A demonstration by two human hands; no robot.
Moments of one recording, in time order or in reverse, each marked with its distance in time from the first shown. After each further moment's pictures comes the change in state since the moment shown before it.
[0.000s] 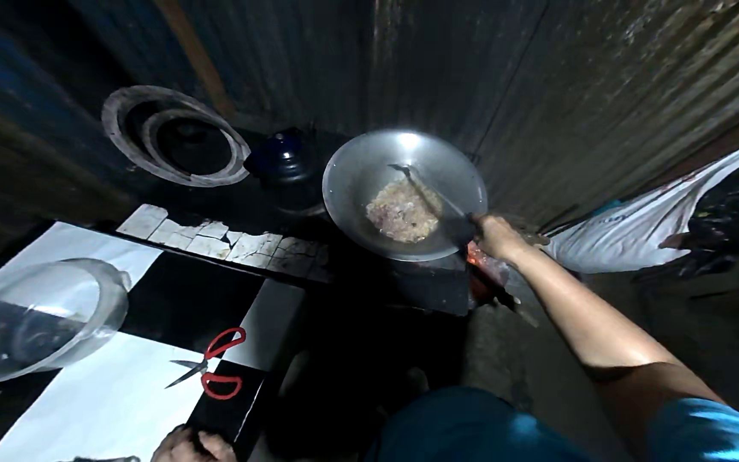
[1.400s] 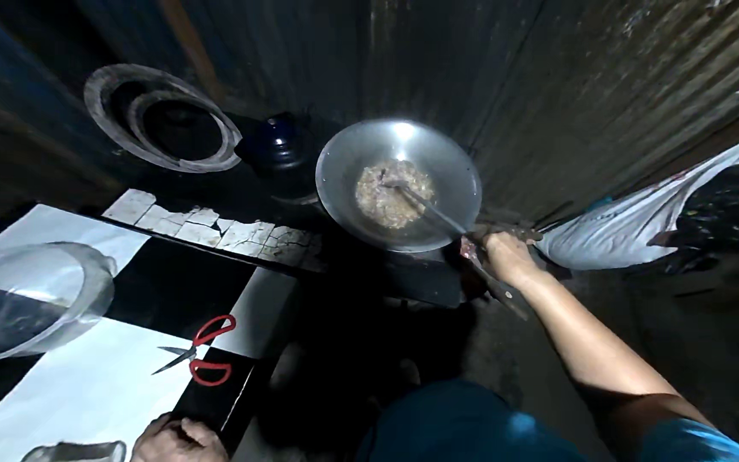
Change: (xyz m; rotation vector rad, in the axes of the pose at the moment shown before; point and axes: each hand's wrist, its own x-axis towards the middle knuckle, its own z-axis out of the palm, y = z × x) left_hand 0.001 -0.002 0.003 -0.012 0.026 -0.020; right_hand -0.073 -0.007 -0.005 -0.190 -0.048 0.024
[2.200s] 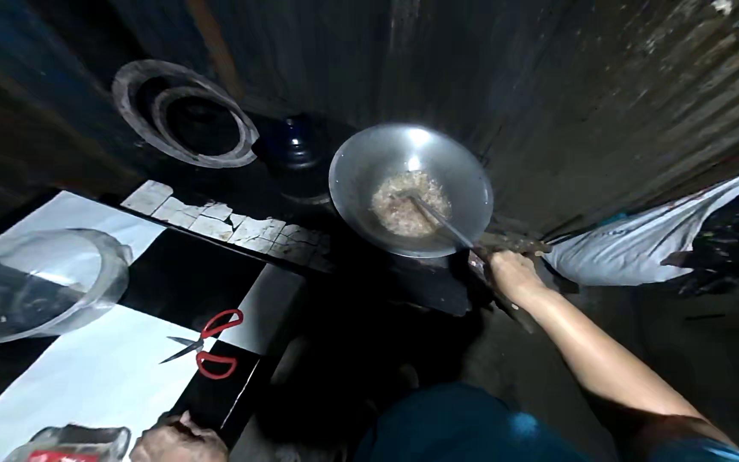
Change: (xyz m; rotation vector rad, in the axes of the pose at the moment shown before) left_hand -0.002 0.003 -0.001 0.034 0.006 -0.105; right_hand -0.002 -0.009 0.002 -0.092 -0.081 0.000
